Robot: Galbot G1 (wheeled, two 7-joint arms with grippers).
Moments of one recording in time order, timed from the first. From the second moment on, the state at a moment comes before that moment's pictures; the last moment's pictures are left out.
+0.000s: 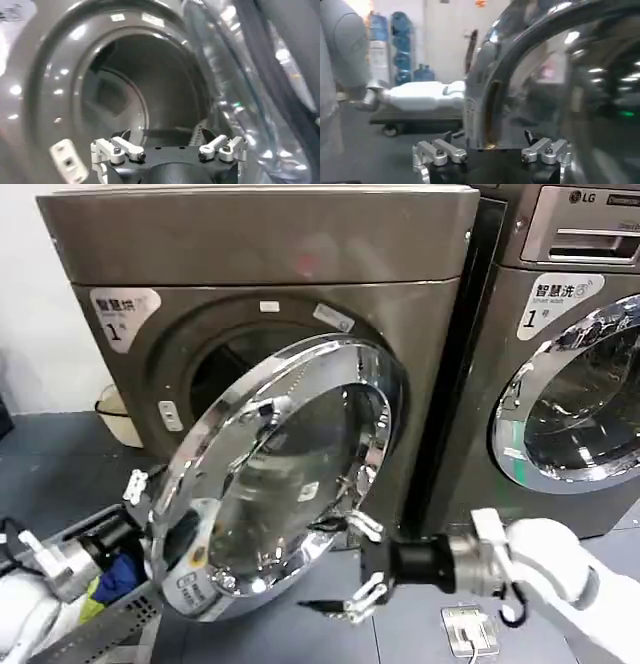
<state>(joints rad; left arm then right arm) 1.44 -0.73 -0.77 -2.03 -0.43 -0.15 0.48 -1.04 0.58 0.36 2.20 0.92 -0.24 -0.69</state>
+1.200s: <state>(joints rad) 1.14 -0.73 -0.32 -2.05 -0.42 -0.13 0.46 -1.96 1.18 1.45 2.21 0.67 0.15 -0.26</state>
